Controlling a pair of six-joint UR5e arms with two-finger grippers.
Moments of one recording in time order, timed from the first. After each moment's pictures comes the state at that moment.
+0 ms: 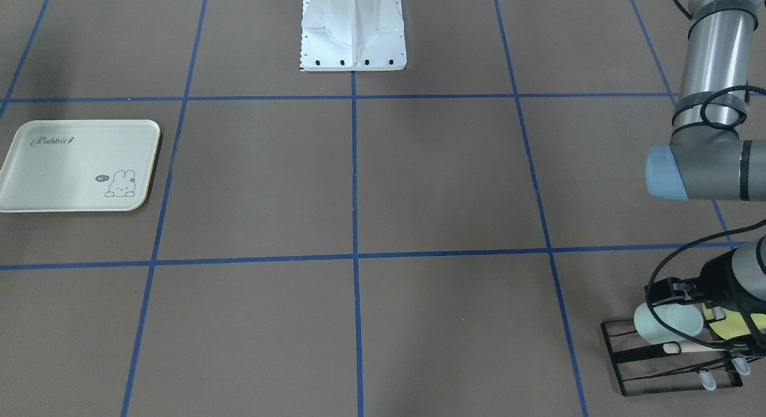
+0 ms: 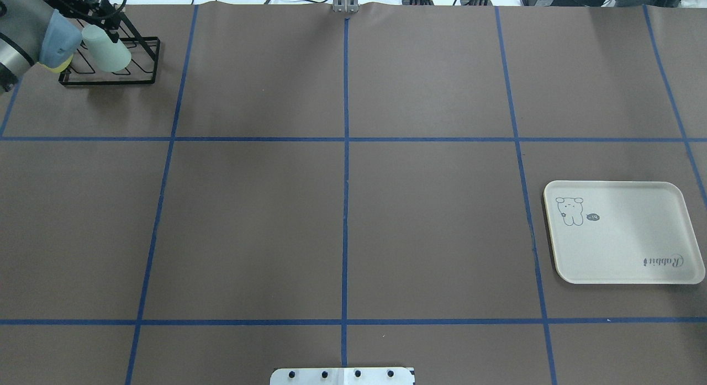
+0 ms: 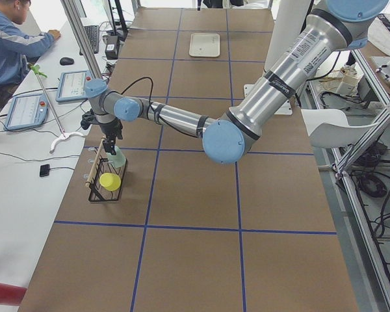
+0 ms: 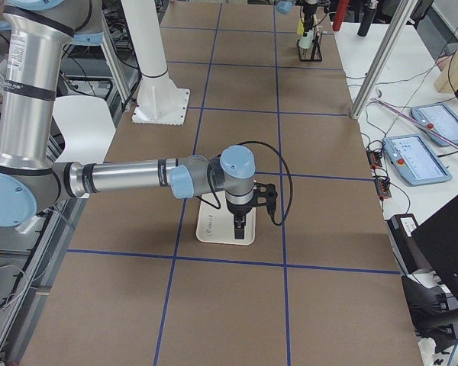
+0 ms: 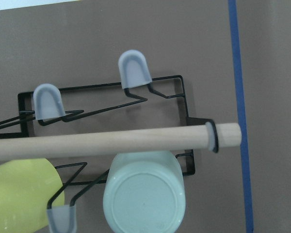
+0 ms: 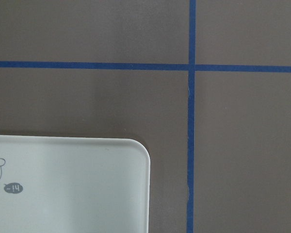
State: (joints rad) left arm -1.21 -2.27 -1.09 -1.69 -2.23 -0.42; right arm 1.43 -1.79 1.89 -1.45 2.30 0.24
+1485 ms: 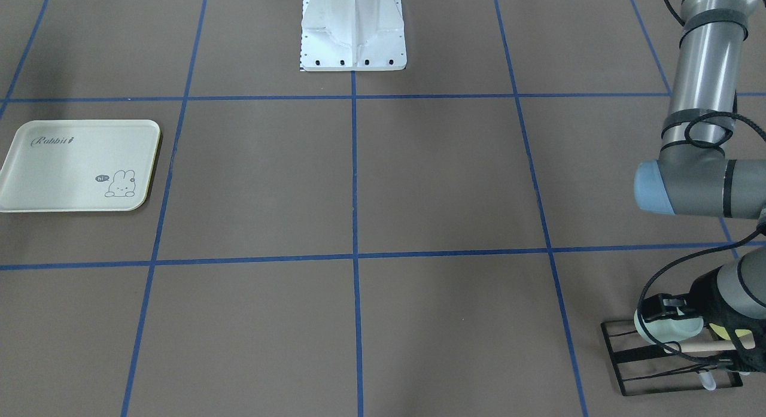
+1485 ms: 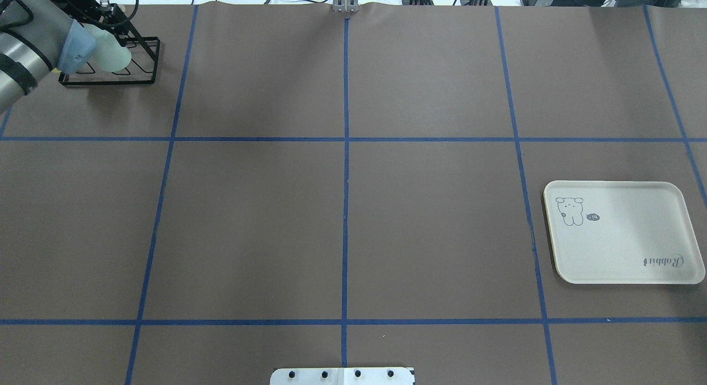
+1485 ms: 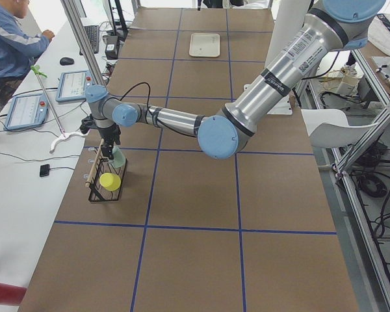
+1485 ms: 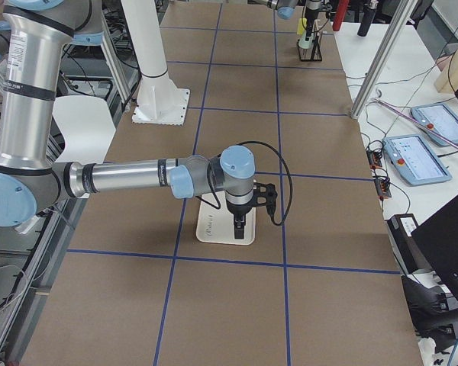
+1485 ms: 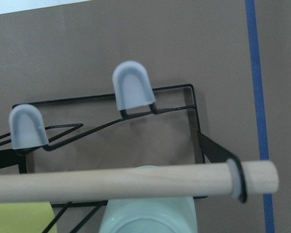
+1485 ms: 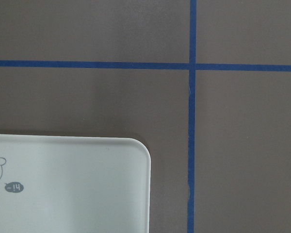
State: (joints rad) left arm -1.19 -2.31 -1.00 -1.76 -2.17 -0.43; right arm 1.43 -1.79 1.89 -1.46 2.31 0.25
